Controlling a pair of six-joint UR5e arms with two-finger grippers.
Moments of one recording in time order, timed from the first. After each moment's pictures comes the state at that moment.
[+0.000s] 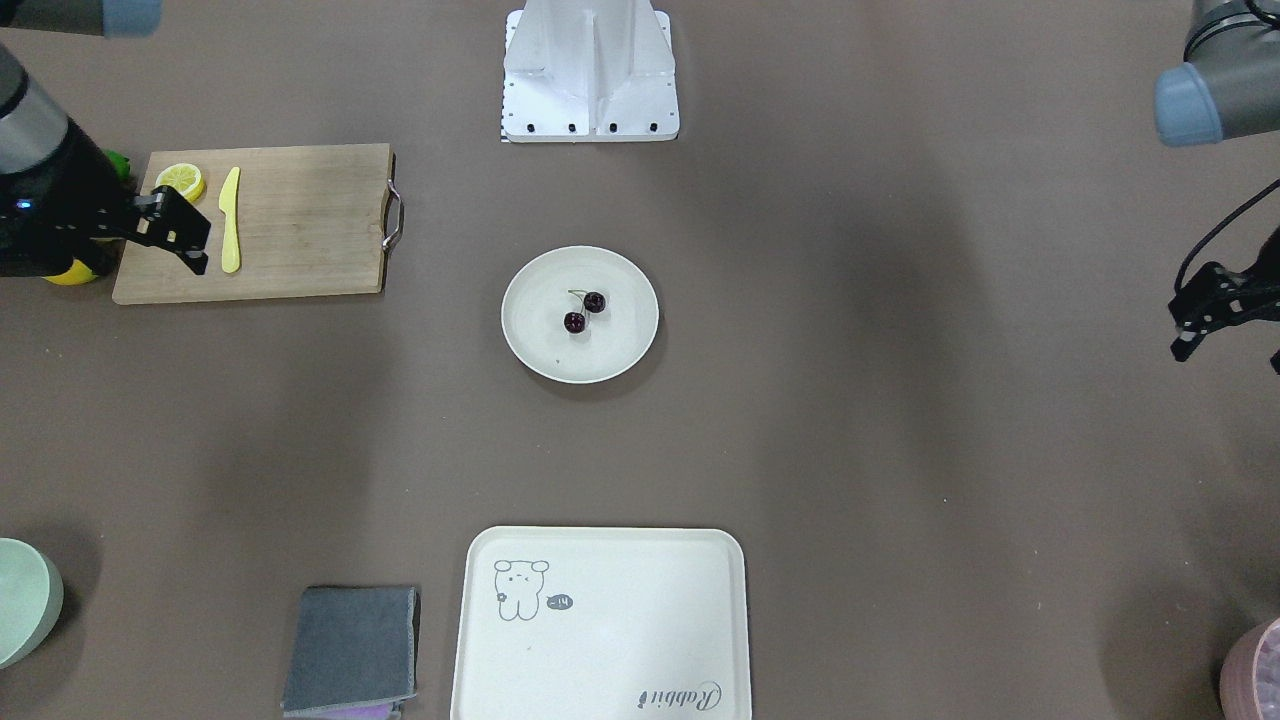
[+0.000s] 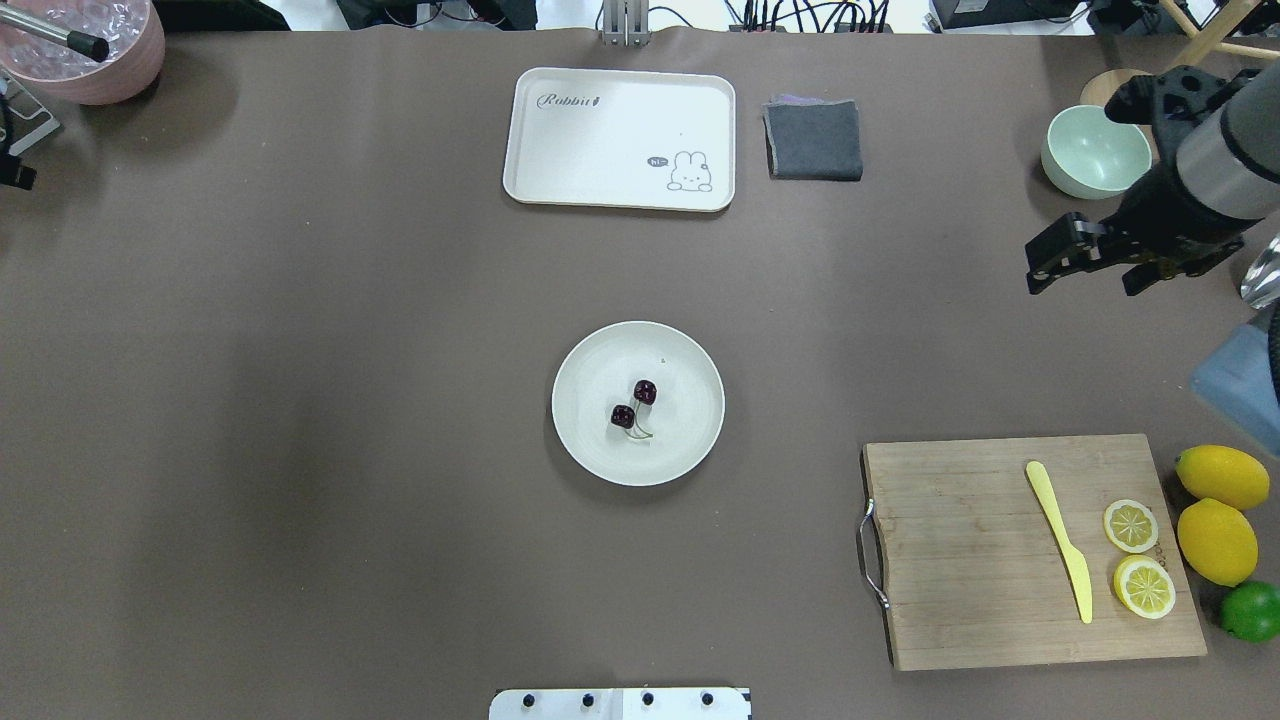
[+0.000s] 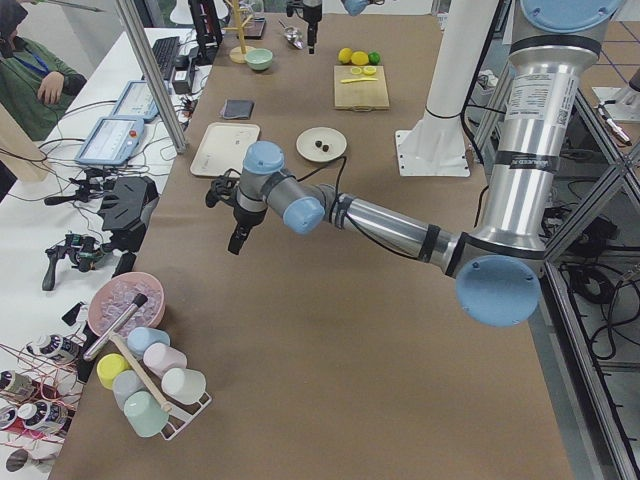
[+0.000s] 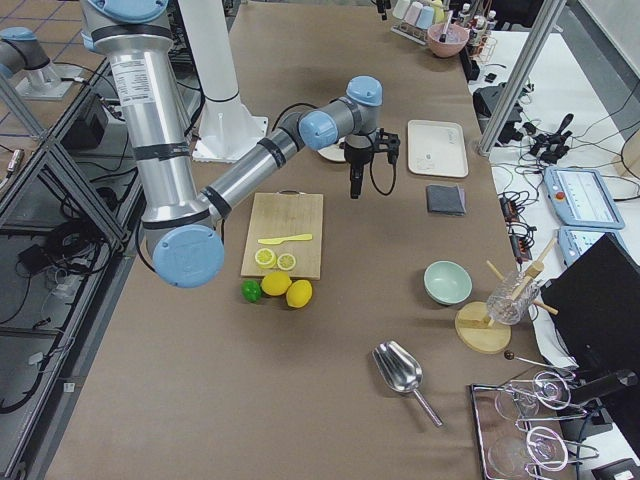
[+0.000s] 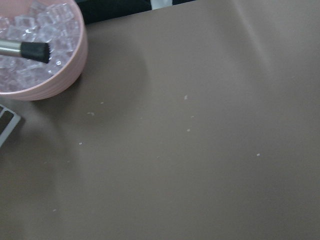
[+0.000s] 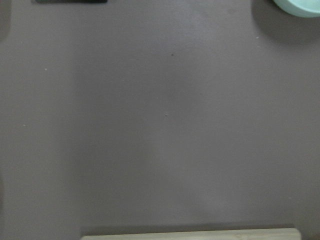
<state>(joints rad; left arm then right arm) -1.30 -1.66 -1.73 -1.97 -2.14 -0.36 1.07 -1.42 2.07 -1.76 2.24 0.64</state>
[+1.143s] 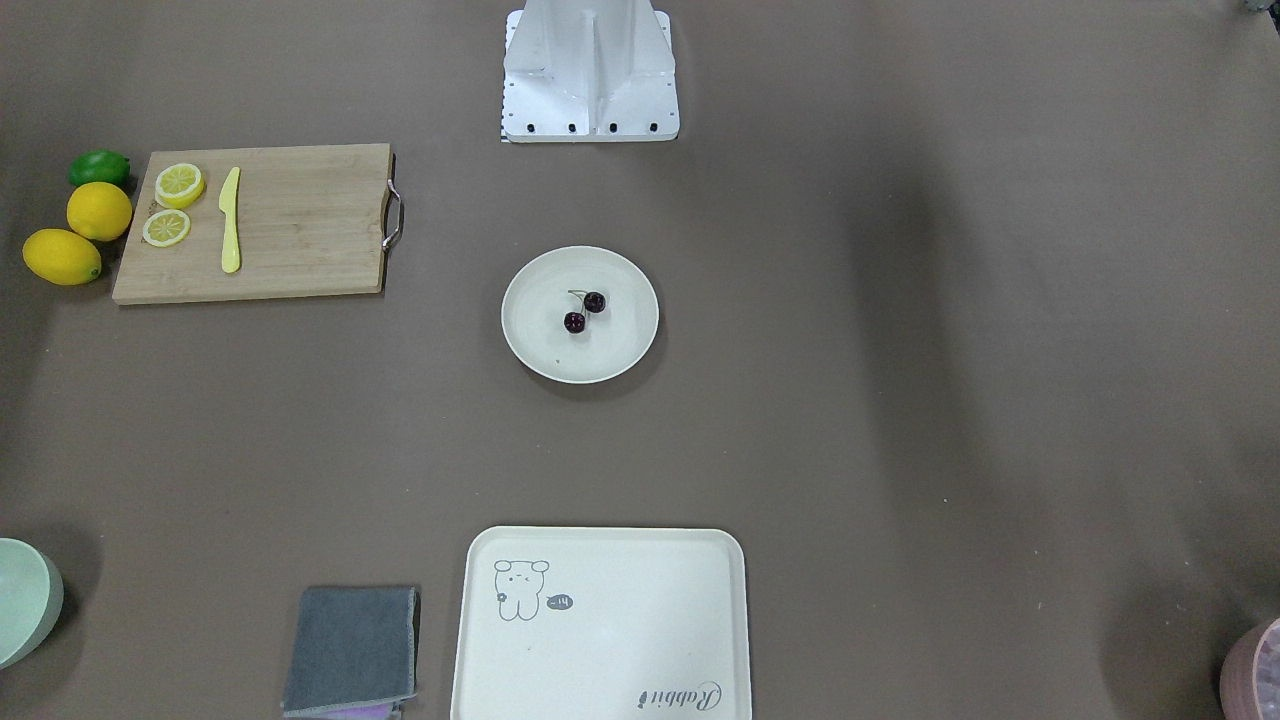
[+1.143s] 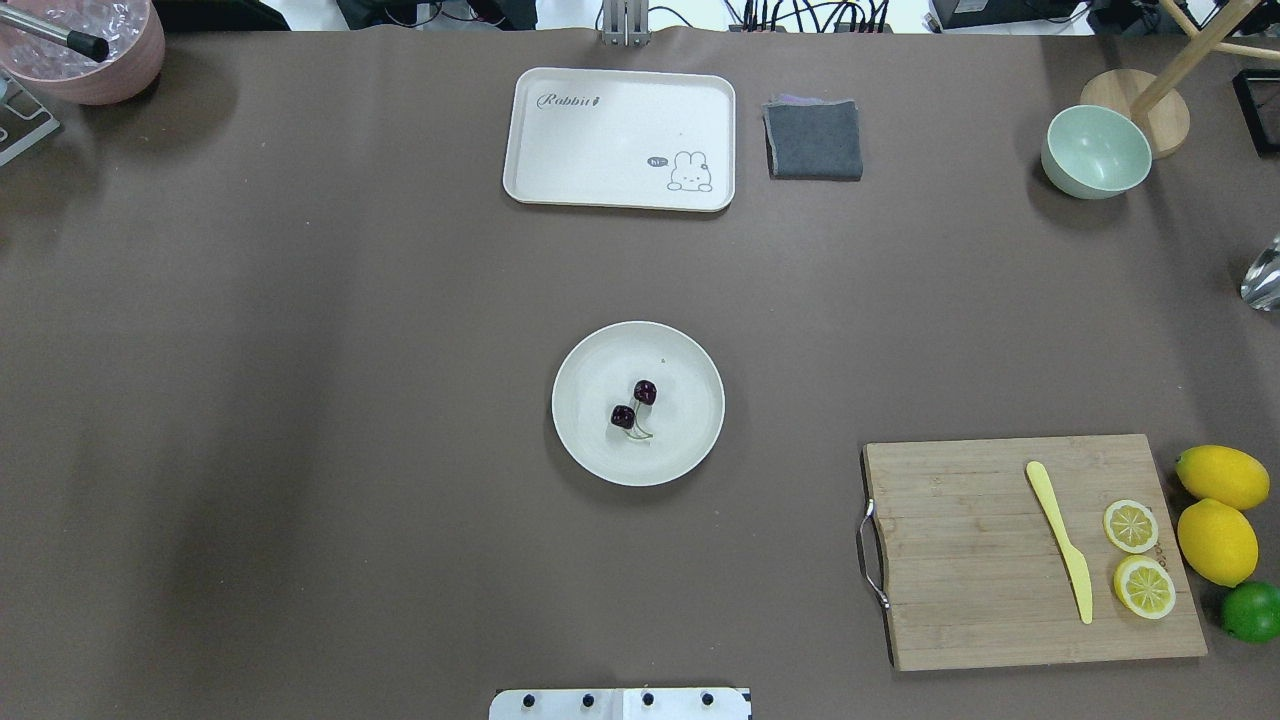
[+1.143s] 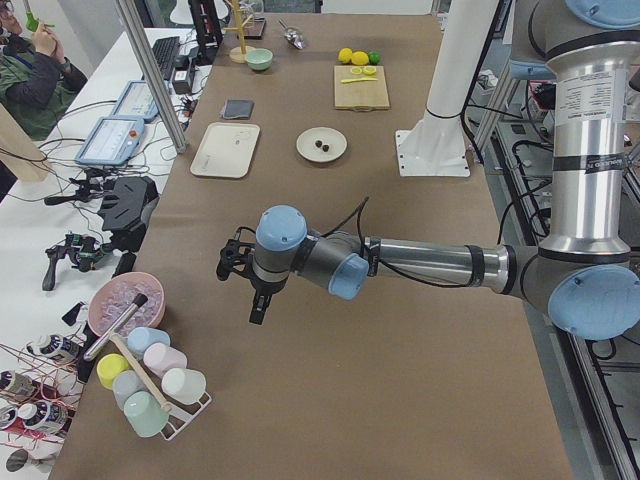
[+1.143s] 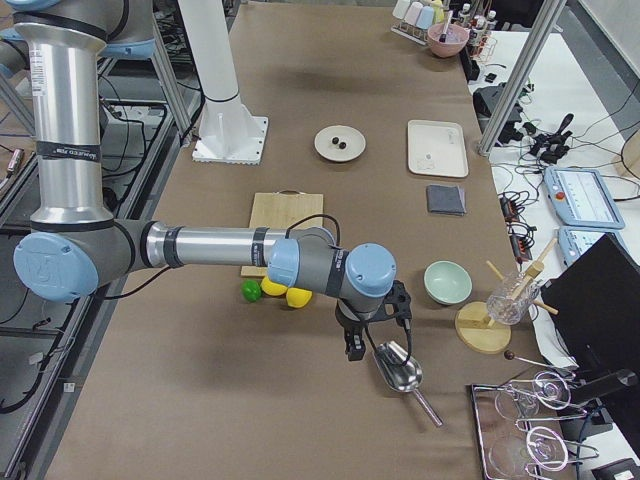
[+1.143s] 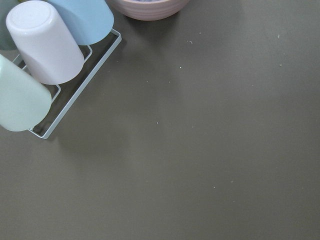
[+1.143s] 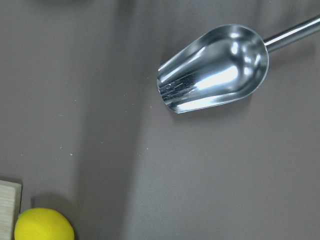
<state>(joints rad) -1.54 -1.50 -1.70 -1.94 -2.35 -0.19 1.65 -1.60 1.63 -1.74 2.38 -0.33</state>
